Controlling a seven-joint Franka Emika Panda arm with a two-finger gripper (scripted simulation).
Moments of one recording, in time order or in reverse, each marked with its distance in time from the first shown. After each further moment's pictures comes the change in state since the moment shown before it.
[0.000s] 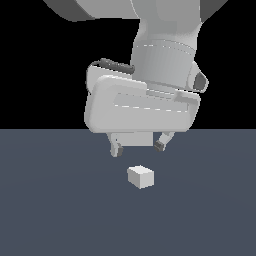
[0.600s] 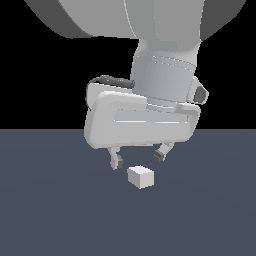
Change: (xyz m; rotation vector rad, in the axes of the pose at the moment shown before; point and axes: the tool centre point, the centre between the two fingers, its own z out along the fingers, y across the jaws) arm -0.008 0.000 0.018 0.000 0.001 -0.003
